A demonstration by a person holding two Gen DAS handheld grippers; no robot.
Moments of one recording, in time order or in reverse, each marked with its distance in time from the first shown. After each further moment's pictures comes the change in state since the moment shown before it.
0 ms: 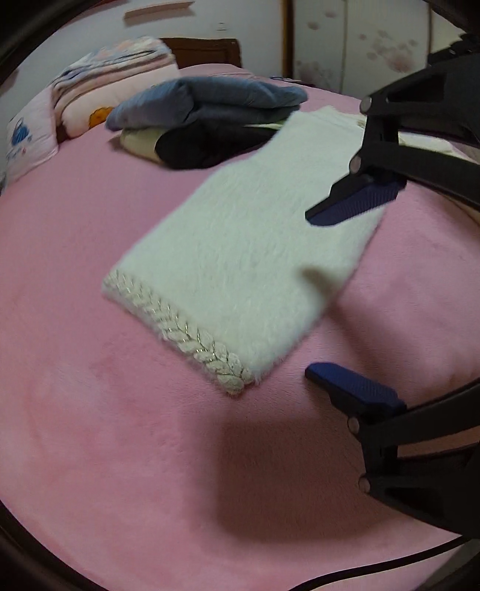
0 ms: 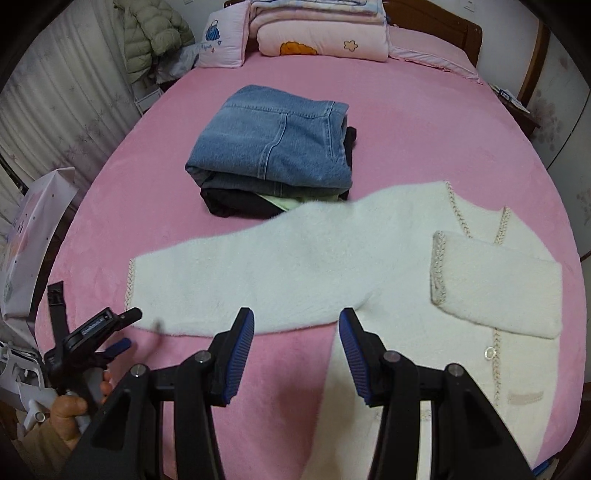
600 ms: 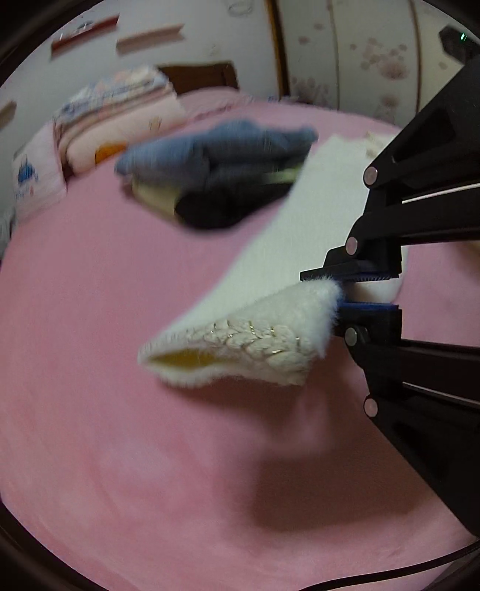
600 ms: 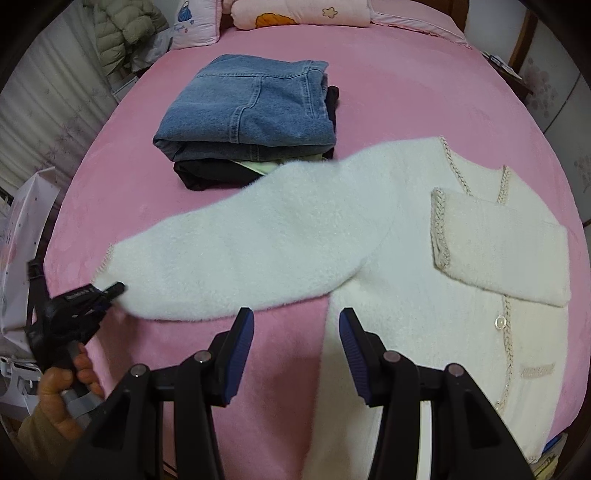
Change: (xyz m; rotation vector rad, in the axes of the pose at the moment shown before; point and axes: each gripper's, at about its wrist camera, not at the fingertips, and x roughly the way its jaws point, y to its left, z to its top) left arm -0.039 -0.073 0.009 0.117 -0.061 -0.115; right arm 0.022 -0.031 -0.015 0.098 0.086 -0.007
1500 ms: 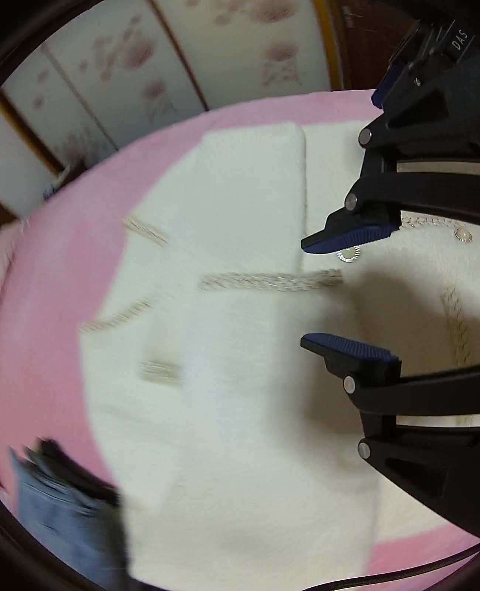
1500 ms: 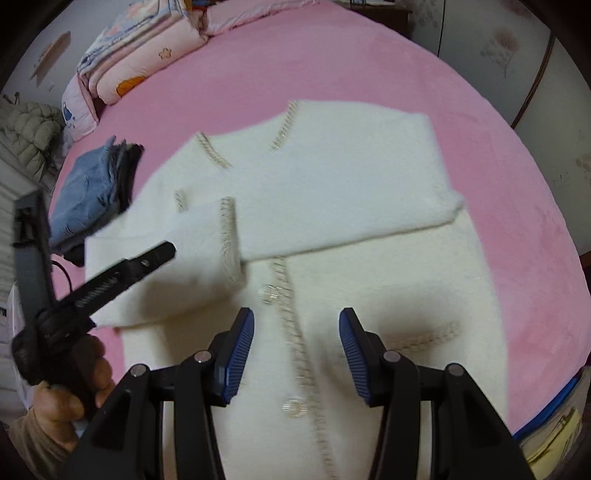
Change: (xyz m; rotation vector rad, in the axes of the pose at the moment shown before) left arm 0.209 -0.327 -0.330 0.730 0.344 0.062; right arm -0.027 -0.362 -0.074 0.340 0.000 0.000
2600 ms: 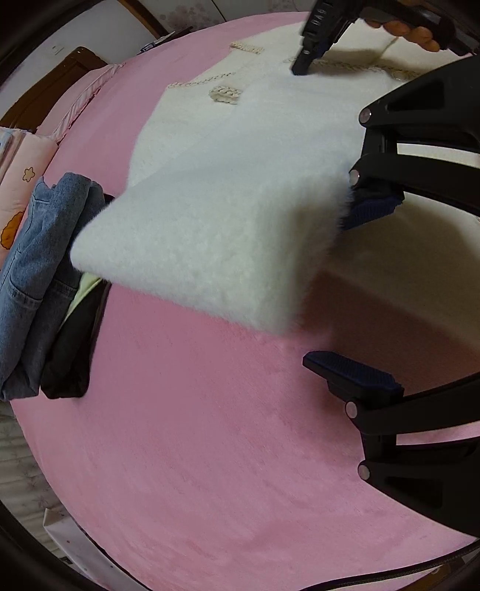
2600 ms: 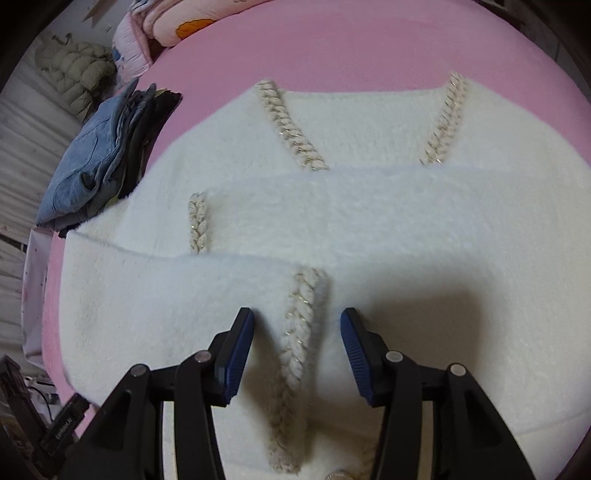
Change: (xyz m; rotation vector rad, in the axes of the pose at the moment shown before) left arm -0.059 0.193 -0.070 -0.381 -0.225 0.392; right arm 0.172 0.109 0.096 -0.303 0.067 0.192
